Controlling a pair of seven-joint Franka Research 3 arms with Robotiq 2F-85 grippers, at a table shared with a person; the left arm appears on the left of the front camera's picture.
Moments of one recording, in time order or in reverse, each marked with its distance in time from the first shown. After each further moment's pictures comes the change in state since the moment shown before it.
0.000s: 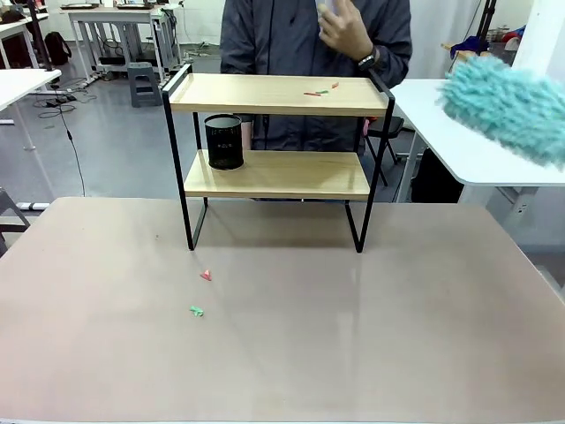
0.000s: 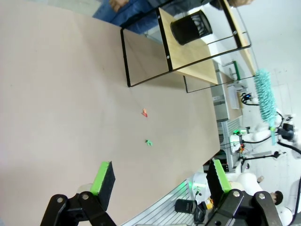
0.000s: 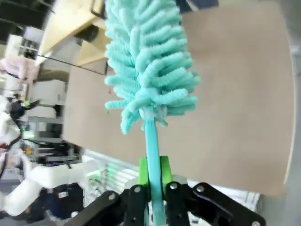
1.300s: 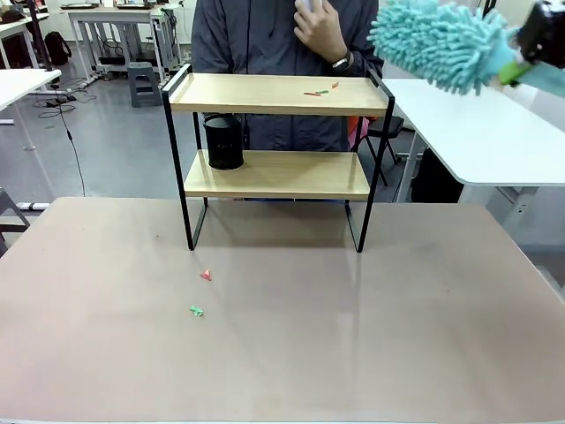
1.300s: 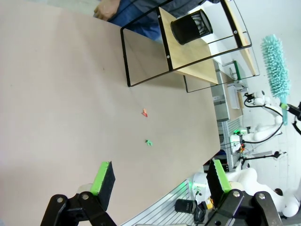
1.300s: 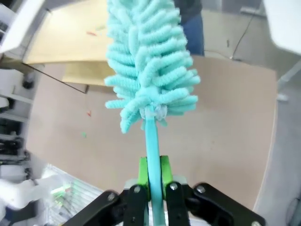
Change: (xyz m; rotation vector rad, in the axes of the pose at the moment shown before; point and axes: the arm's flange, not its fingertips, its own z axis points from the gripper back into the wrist) left arm 0.000 0.000 0.000 0.000 0.000 -0.001; right arm 0.102 0.134 -0.054 -0.232 -0.010 0.235
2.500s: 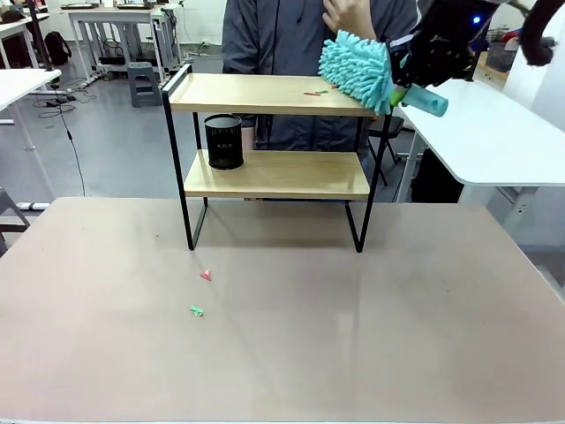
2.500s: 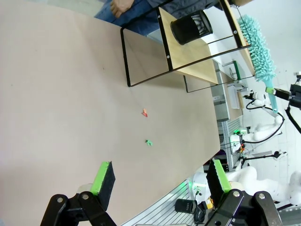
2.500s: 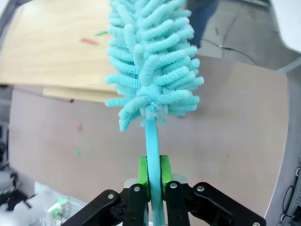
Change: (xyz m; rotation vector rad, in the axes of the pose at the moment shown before) left arm 0.000 0.000 0.000 0.000 0.000 0.000; right arm 0.057 0.080 -0.118 -0.105 0.105 -0.012
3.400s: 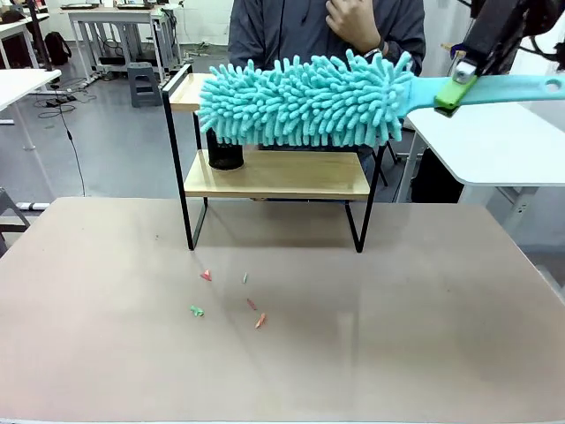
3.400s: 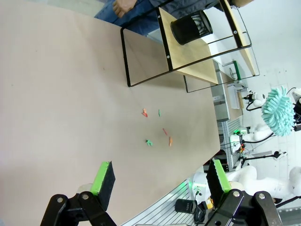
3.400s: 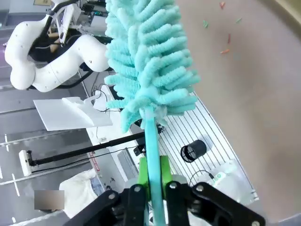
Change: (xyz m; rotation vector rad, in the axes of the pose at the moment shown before) left arm 0.000 0.000 0.000 0.000 0.000 0.000; right arm -0.036 -0.056 0.043 0.780 0.539 0.374
